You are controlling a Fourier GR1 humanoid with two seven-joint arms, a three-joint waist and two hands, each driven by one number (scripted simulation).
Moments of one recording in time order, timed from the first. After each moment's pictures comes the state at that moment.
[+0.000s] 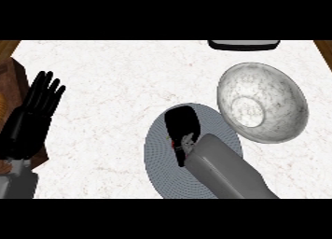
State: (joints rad) left arm -0.13 0.30 0.05 -1.58 0.39 -0.01 0.02; right arm -0.67 -0.01 0.64 -1.12 0.82 0.50 0.69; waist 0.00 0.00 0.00
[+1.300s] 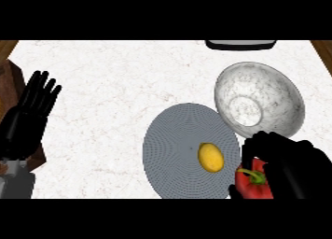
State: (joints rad) left arm -0.13 0.28 0.09 -1.60 0.38 -0.01 0.04; right arm -0.24 -0.31 0.49 -2.31 0.95 0.54 0.88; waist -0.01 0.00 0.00
